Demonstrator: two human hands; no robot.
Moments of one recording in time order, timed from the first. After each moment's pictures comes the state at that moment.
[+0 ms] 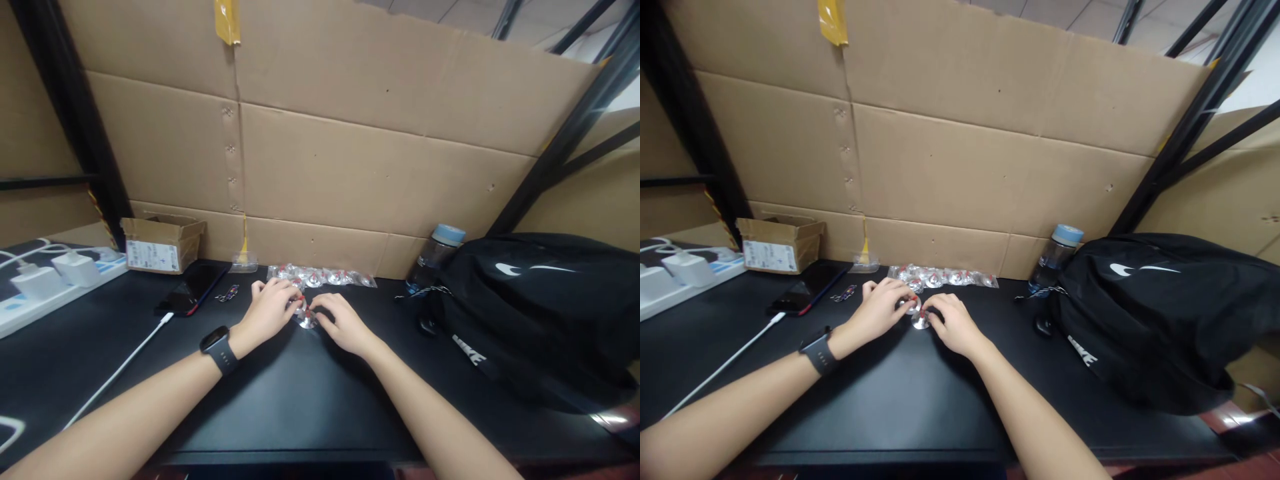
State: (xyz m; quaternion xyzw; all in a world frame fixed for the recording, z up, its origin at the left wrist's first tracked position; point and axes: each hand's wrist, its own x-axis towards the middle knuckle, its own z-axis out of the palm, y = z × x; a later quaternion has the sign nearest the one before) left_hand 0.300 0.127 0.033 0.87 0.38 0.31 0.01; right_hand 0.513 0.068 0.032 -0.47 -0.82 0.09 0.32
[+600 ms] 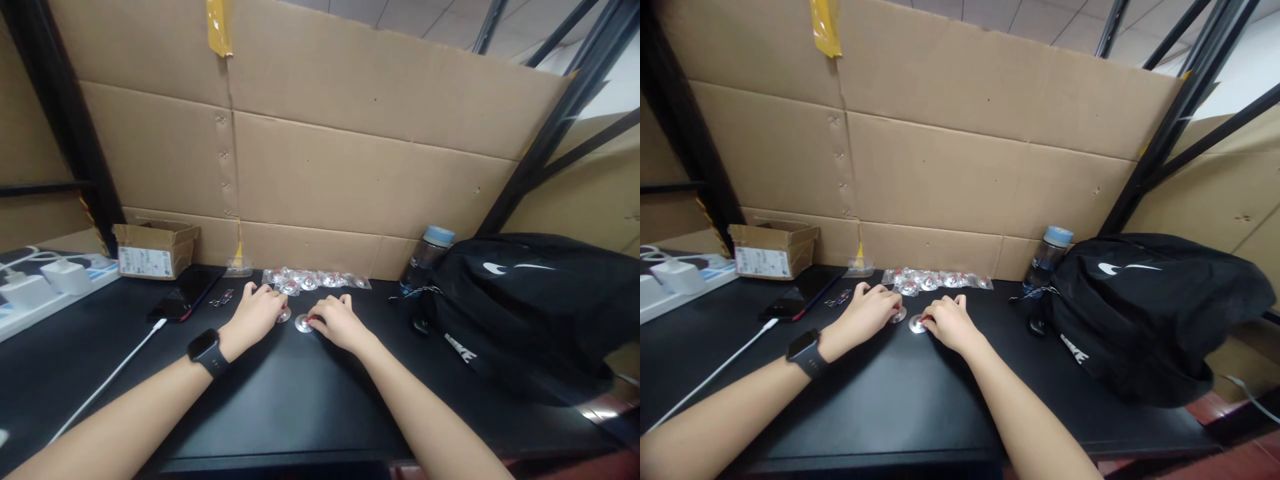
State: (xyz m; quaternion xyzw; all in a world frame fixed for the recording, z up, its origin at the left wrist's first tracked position) left_hand 0.287 0.136 0.031 0.90 0.39 0.21 -0.04; right_hand 0.512 0.074 0.039 -0.54 -0.83 -0.01 0.15
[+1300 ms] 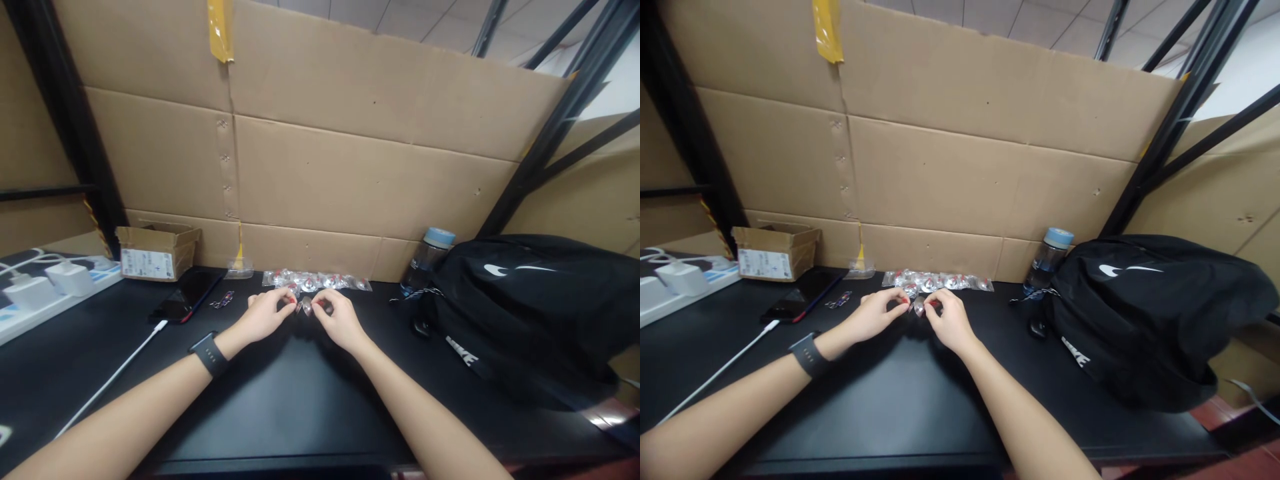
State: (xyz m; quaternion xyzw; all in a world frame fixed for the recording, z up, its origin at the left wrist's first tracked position) left_hand 0.299 0.135 0.038 0.84 0.42 0.29 0.19; right_hand 0.504 0.077 0.040 -0.51 -0.73 0.12 0.44
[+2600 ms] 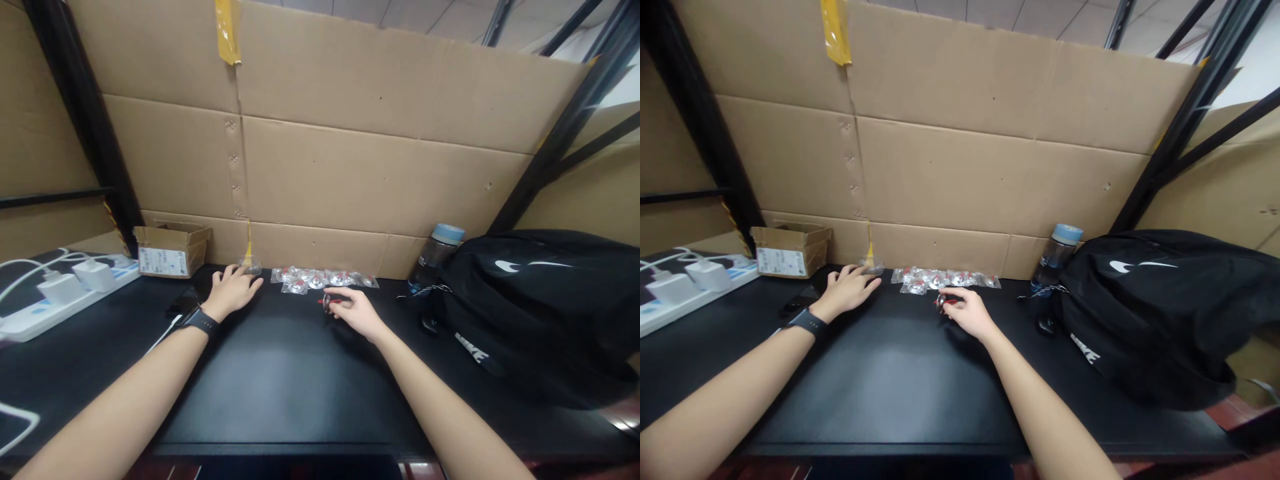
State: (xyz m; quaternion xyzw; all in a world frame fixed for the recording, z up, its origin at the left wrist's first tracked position) left_hand 0.214 0.213 0.015 0.81 0.55 0.19 -0.05; right_hand 0.537 0.088 0.024 -0.48 -0.64 0.37 0.47
